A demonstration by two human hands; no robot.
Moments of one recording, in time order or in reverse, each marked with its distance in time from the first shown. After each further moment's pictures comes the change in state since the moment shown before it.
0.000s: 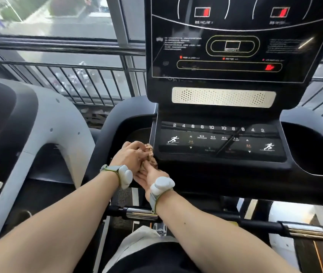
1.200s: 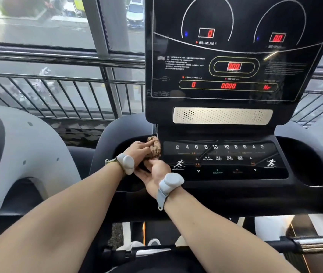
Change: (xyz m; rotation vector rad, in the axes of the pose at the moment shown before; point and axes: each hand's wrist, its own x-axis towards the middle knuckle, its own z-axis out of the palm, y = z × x) left_hand 0.139 -0.044 -0.013 -0.857 -0.186 -0.189; right_hand 0.056 -0.063 0.068 0.085 0.087 -0.209
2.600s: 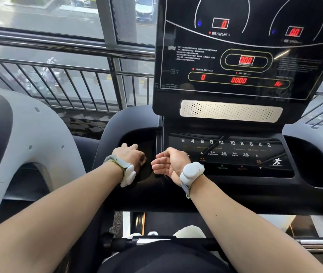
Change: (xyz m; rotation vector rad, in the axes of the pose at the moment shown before) left_hand -0.047 -0.016 -0.017 1.178 -0.150 -0.014; right_hand -0.017 -0.045 -0.027 -0.493 -0.075 -0.001
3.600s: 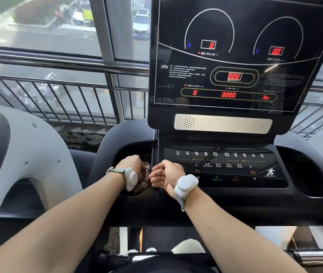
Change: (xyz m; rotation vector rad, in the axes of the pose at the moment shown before) left_hand 0.037 0.011 0.012 -0.423 0.032 -0.154; right_hand -0.003 -0.002 0.000 -0.012 0.021 -0.026
